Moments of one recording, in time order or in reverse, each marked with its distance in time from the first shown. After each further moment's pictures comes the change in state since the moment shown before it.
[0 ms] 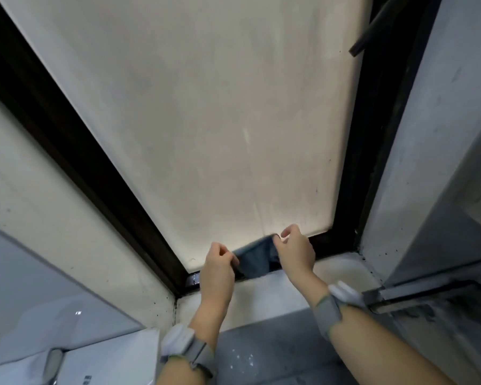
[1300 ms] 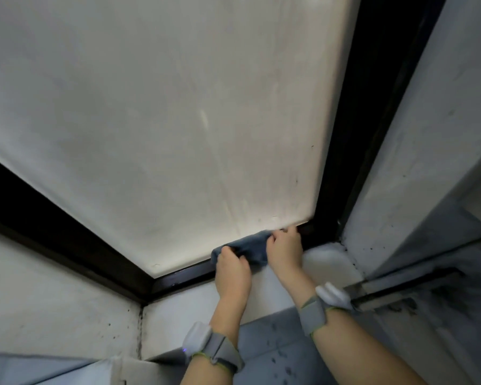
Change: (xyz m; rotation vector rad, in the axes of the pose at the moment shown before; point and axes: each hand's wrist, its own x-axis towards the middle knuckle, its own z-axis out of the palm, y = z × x) left_hand 0.014 0.036 0.094 -0.025 -0.234 -0.352; right_hand 0.038 0.052 0.026 -0.177 0.026 0.081
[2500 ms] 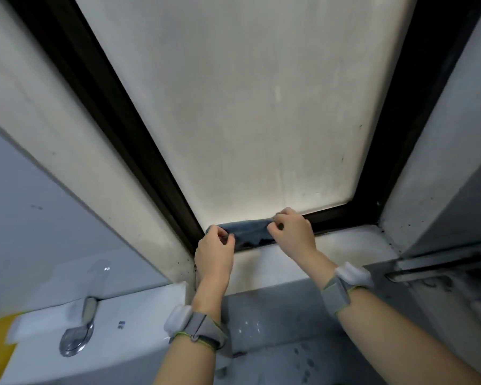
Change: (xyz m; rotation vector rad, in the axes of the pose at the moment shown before) left_hand -0.041 -0.070 -0.128 0.012 0.290 0.057; right_hand -0.083 -0.055 -0.015 0.075 -0.085 -0.434
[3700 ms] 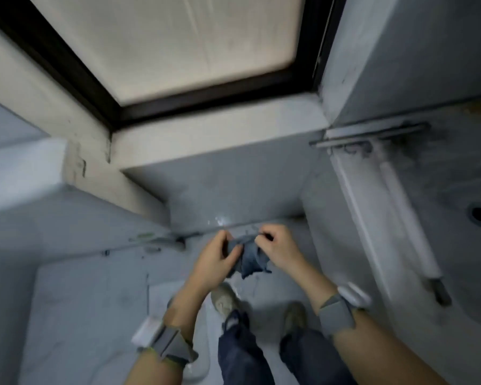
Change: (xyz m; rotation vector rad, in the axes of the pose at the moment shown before) left_hand -0.274 -0.062 0.107 -0.170 -0.697 0.059; right_hand -0.256 0.162 -0.028 0.423 -0.457 0.262
